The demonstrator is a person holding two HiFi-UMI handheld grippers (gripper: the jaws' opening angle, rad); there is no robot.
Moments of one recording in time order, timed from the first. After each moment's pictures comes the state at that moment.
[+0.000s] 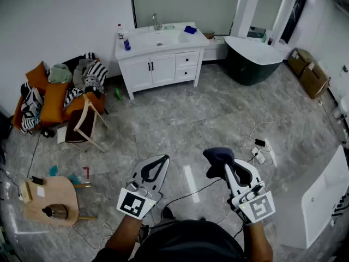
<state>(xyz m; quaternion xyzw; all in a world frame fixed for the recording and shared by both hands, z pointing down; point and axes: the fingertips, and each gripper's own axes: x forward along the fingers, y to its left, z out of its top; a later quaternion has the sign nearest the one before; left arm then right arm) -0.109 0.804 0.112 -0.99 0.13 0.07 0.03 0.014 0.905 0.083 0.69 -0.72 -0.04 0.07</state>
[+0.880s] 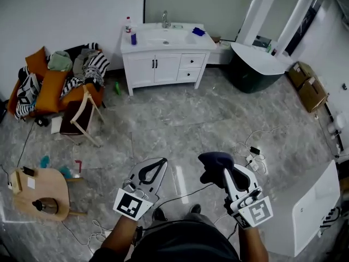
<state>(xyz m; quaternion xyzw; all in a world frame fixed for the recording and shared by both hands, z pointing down) -0.142 0.763 0.130 -0.99 0.14 0.07 0.01 -0.018 0.863 0.085 0.67 -0.74 -0.03 0.04</state>
